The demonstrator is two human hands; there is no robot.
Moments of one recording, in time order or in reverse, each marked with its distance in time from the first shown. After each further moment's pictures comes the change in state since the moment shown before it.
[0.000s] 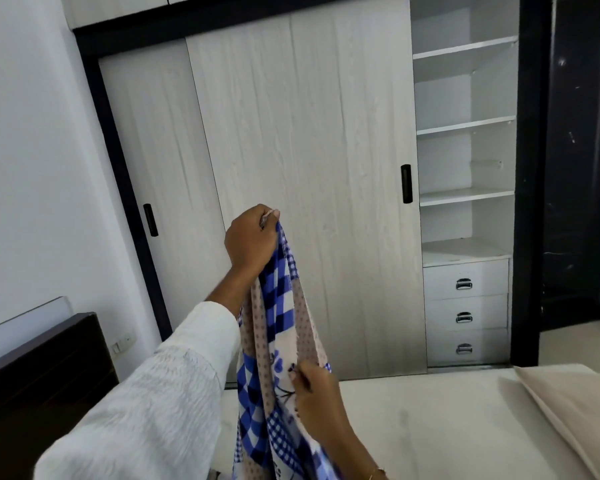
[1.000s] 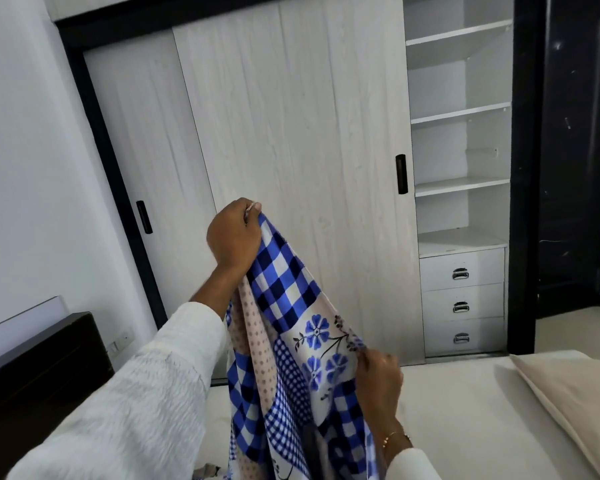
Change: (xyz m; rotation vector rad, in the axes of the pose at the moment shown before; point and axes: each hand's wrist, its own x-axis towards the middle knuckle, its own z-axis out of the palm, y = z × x) left_hand 0.002 -0.008 0.005 0.112 0.137 0.091; right_hand 0.031 0.082 -0.052 -0.423 0.619 0.048
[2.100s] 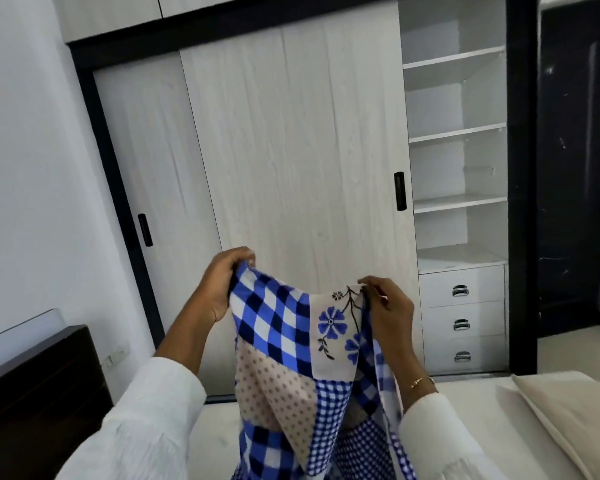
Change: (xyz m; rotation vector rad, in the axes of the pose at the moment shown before) left_hand -0.019 -0.011 -0.029 -0.930 -0.542 -0.663; right_hand 0.101 -0.054 -0.053 0.586 0.061 -0.245
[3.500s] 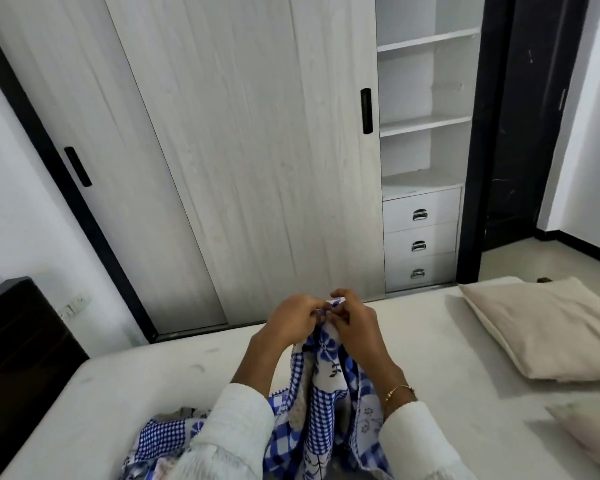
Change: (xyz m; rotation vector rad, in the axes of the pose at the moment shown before) left_hand -0.050 -0.182 0.079 1.208 -0.581 0.083; right_hand -0.112 0.044 -0.032 -0.220 -0.464 0.363
